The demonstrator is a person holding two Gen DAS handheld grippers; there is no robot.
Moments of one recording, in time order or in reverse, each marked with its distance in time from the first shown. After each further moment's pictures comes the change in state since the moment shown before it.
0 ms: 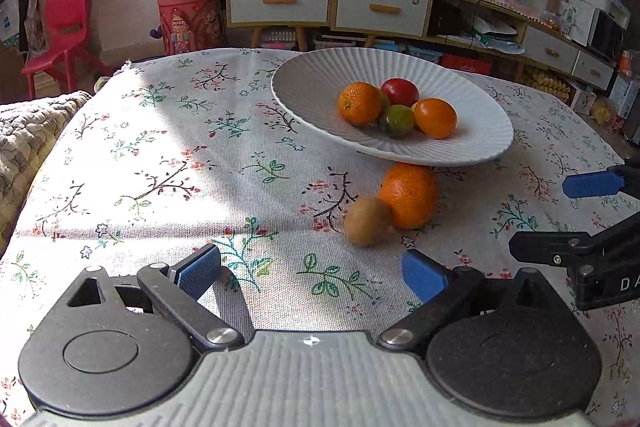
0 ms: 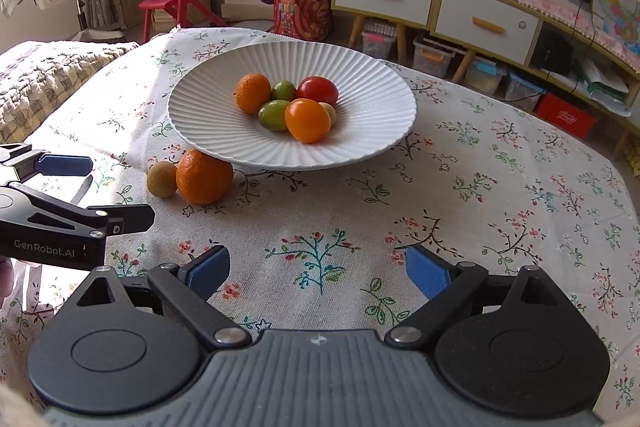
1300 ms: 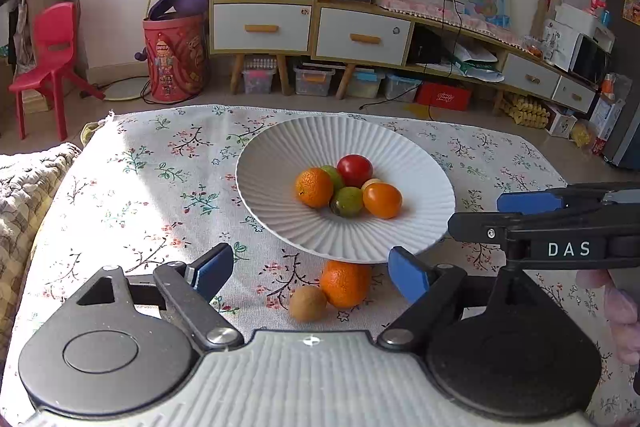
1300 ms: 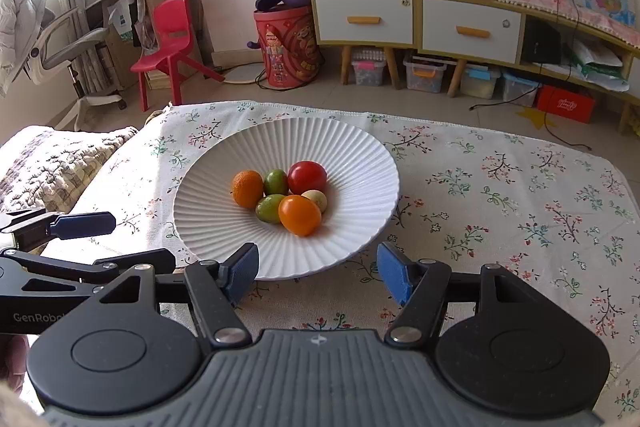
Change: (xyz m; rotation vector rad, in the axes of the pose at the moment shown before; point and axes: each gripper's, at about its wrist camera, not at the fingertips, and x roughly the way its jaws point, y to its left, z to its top) left arm -0.034 -0.017 0.053 -0.021 -0.035 -0.055; right arm -0.019 -0.024 0.046 0.164 -0.066 0.068
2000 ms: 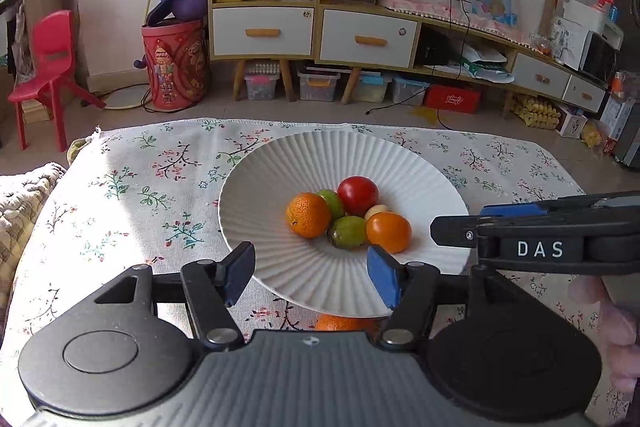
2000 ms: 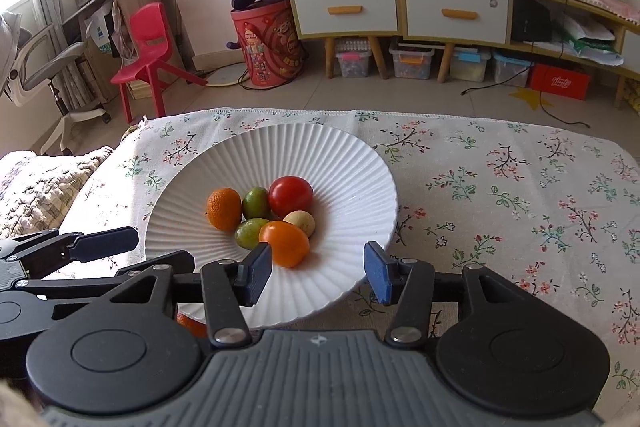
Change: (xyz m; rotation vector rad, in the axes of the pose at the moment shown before) left arm 0.028 -0.013 0.021 0.012 -0.010 0.029; right arm 0.025 -0.008 0.014 0.086 0.018 -0.016
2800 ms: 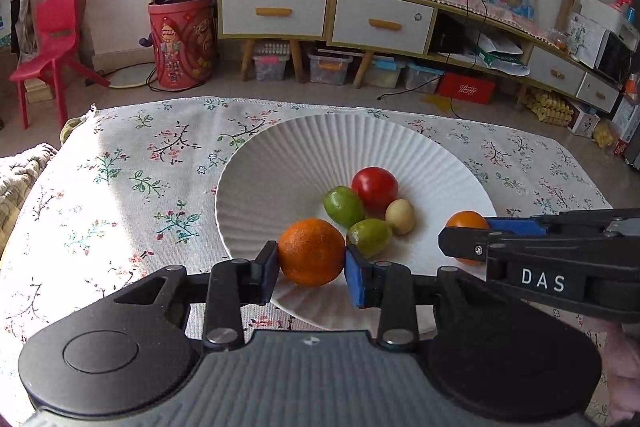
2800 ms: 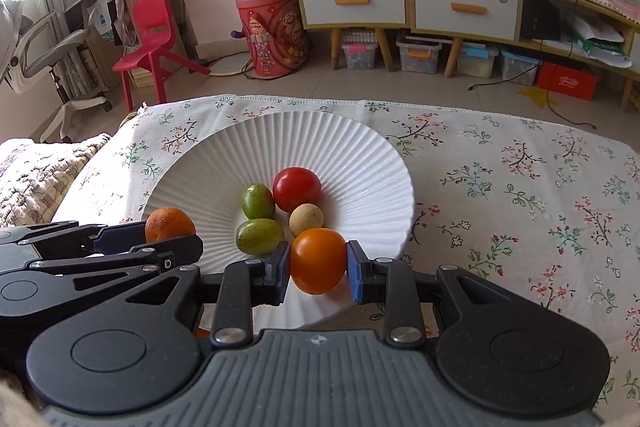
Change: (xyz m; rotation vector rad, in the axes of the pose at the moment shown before) left arm 0.032 0.003 0.003 -0.033 0.054 0.021; right arm 0.020 0.004 -0.001 -0.022 0.028 -0.006
